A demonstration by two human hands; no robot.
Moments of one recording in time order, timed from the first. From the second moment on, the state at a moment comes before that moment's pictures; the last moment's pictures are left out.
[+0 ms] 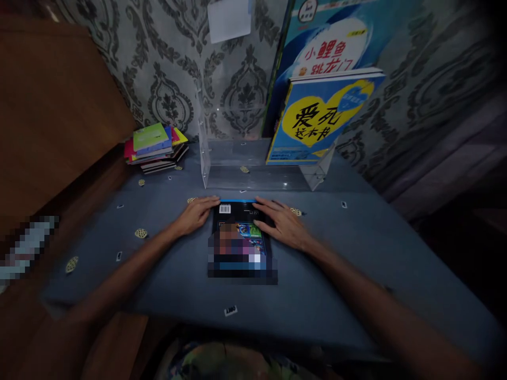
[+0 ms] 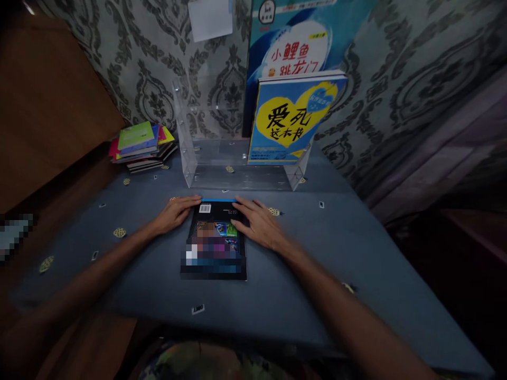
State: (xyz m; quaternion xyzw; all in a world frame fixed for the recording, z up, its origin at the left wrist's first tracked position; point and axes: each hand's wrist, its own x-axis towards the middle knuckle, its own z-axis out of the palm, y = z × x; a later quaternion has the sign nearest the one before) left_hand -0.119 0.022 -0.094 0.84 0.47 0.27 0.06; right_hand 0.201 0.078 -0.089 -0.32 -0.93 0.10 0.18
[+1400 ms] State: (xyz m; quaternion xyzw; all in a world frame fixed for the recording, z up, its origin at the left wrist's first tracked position) left_hand -0.059 -0.157 -0.072 0.87 0.44 0.24 0.01; right_hand 0.100 0.032 -0.064 -0.16 -0.98 0.11 0.11
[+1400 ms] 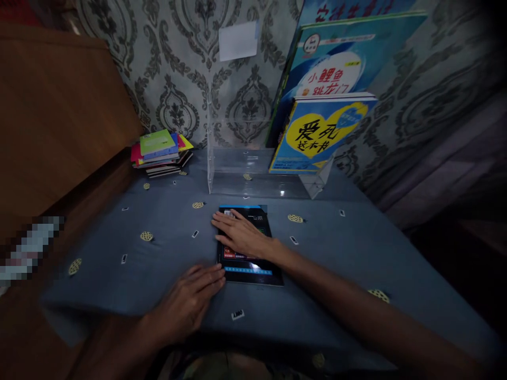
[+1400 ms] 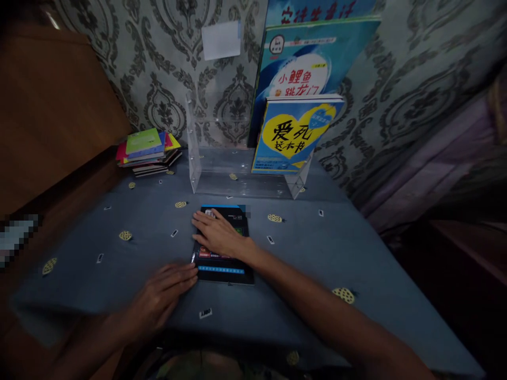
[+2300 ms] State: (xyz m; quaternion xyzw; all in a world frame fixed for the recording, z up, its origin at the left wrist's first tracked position) left_hand -0.058 -0.158 -0.070 0.86 0.45 0.26 0.01; right_hand 0.159 -0.021 -0.077 -0.22 -0.96 0.12 0.12
